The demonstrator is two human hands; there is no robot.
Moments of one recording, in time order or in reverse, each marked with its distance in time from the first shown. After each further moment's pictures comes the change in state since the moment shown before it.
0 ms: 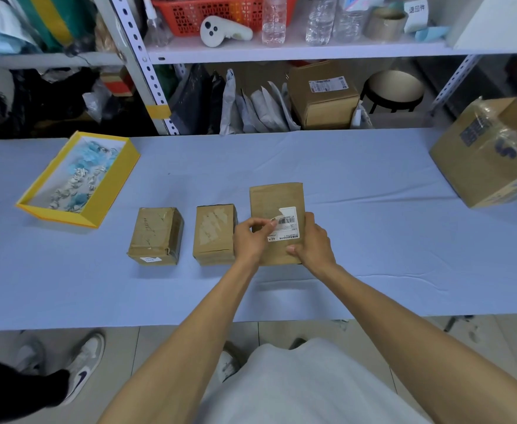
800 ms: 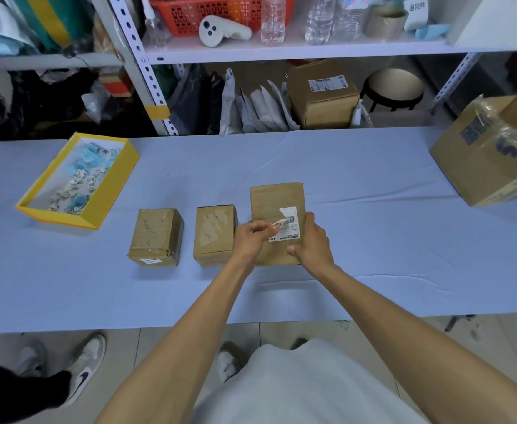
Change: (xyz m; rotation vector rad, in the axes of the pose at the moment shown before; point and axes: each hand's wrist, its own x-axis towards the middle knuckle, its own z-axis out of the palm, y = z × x) left_hand 0.003 0.002 -0.010 -0.118 -0.241 -0.038; right_hand 0.002 -0.002 0.004 0.002 0.022 0.014
